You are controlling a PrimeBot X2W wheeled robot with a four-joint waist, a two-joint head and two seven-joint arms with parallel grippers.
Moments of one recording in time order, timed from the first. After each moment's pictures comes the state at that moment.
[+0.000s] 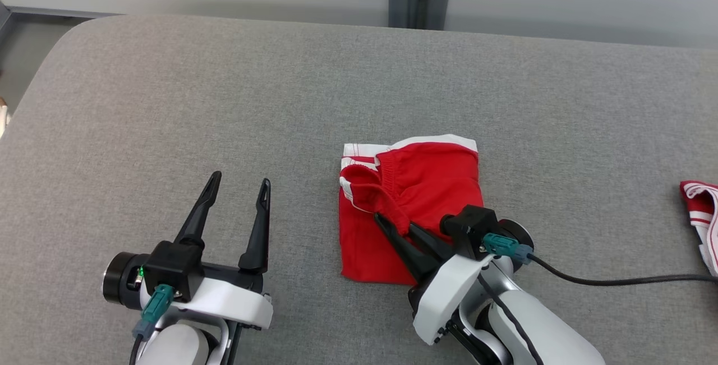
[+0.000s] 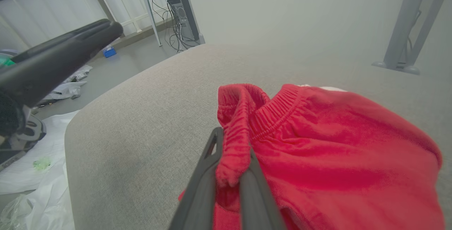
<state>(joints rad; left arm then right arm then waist) -0.19 0.26 -0.44 0.08 -0.38 0.23 -0.26 -0.41 -0.05 0.63 0.34 0.37 0.13 -0.04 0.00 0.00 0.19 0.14</state>
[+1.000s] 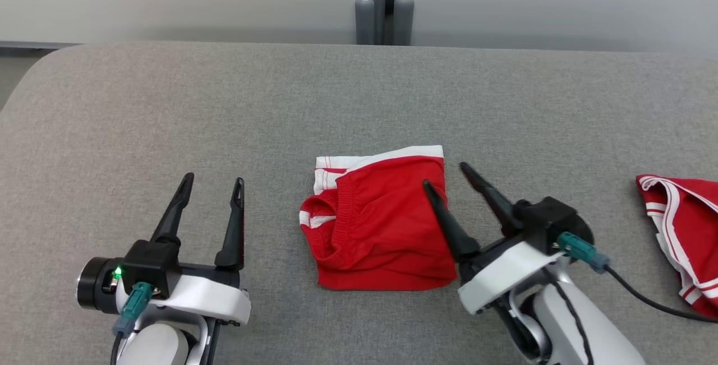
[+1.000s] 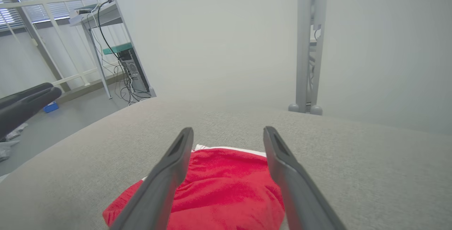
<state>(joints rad) -0.19 0.29 -0.41 0.10 -0.39 0.26 -0.25 -0.38 -0.05 0.45 0.38 0.32 0.13 -0.23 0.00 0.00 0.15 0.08</state>
